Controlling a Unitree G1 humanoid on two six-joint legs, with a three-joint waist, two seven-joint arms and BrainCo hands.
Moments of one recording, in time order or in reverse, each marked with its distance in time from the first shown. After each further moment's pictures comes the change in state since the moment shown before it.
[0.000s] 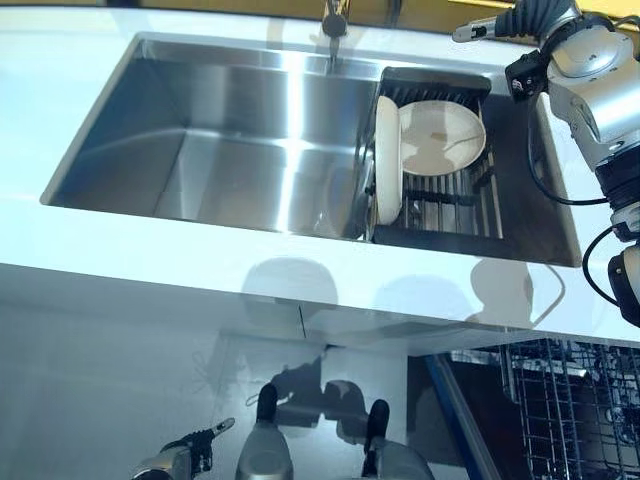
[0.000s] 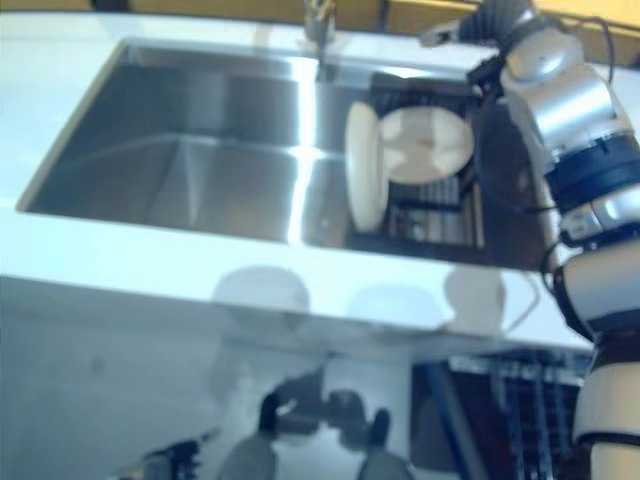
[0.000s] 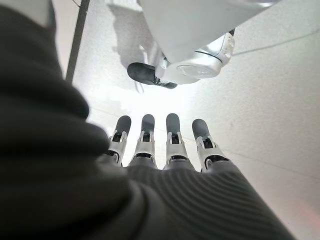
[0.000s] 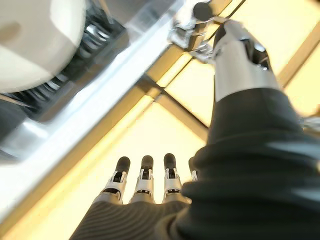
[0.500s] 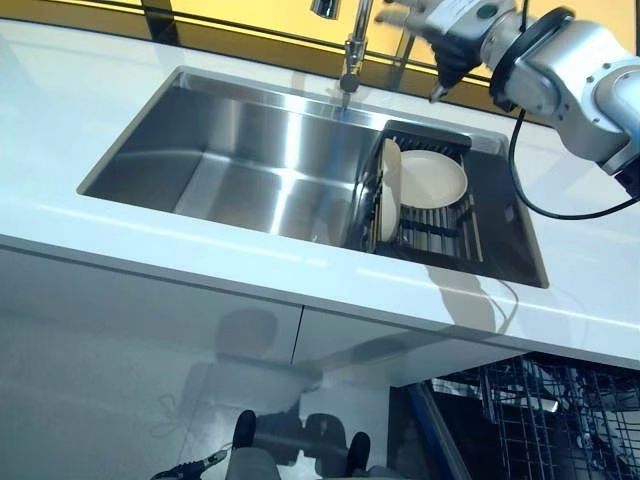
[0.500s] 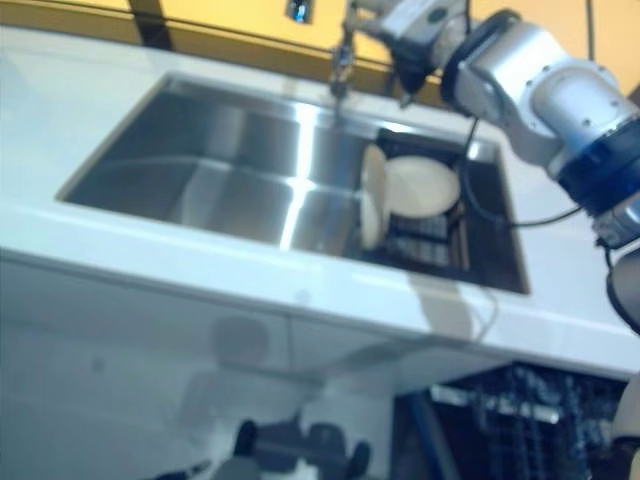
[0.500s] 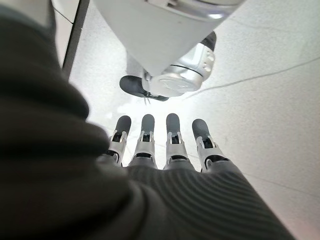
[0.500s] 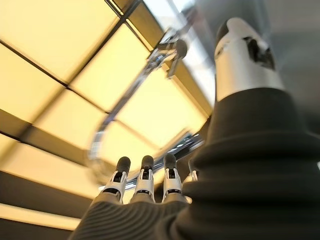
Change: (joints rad) left arm 0.103 0.016 0.000 -0.021 0.038 -0.005 -0.005; right arm -0.143 -0.133 0.427 -0.228 -0.896 -0.414 0.073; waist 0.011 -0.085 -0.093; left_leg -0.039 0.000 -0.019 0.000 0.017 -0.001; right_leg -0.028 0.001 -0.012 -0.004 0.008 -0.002
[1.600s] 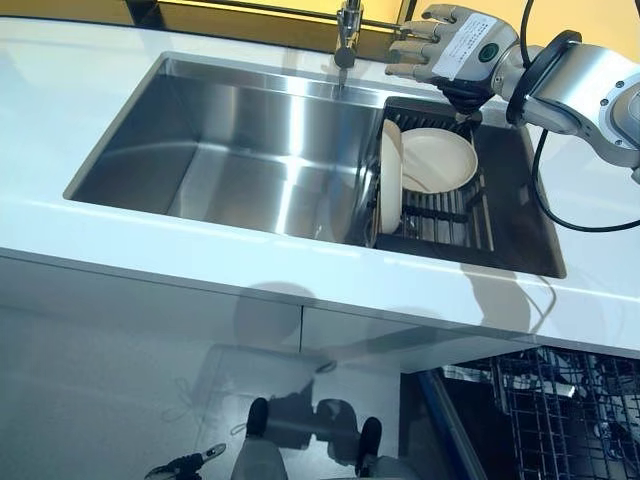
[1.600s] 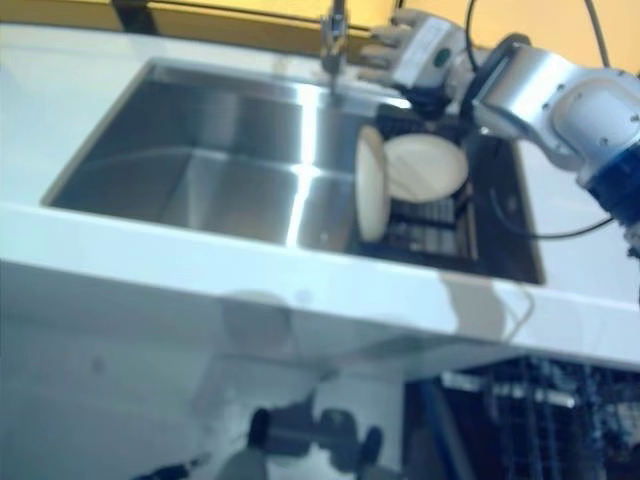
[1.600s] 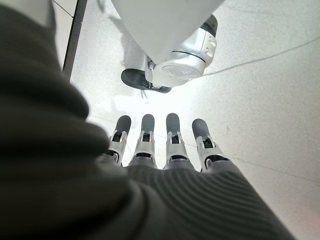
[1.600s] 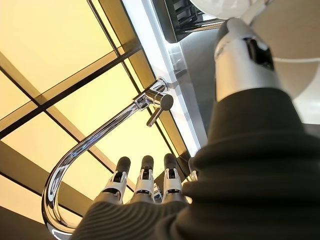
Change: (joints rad) left arm -0.004 0.020 0.005 -0.008 0.001 -0.035 -0.061; right arm 0.000 -0.098 0.027 -0.030 -0.159 -0.119 -0.031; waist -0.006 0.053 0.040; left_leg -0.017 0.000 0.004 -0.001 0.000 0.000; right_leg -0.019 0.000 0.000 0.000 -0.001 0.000
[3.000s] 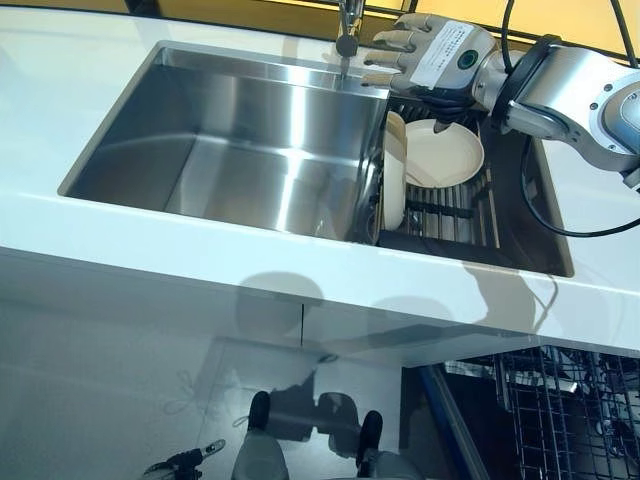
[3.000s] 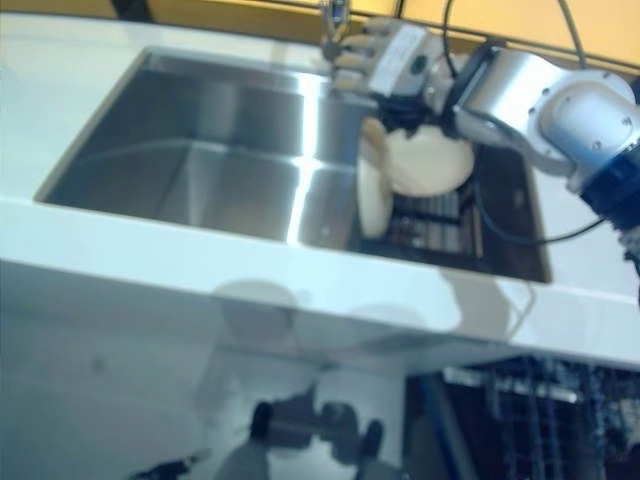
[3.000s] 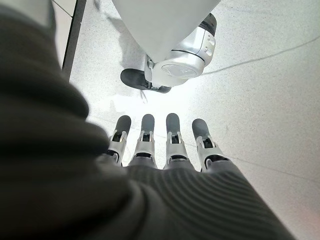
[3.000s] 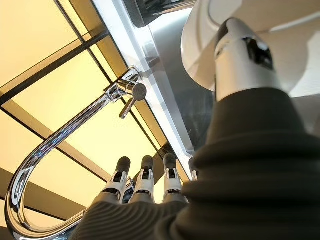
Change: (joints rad) left arm -0.003 -0.001 0.042 -0.013 0.039 0.000 -0.025; right arm 0.000 0.002 -0.009 -0.114 0.077 0.000 0.051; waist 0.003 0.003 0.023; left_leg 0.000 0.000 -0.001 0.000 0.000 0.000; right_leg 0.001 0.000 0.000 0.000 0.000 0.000
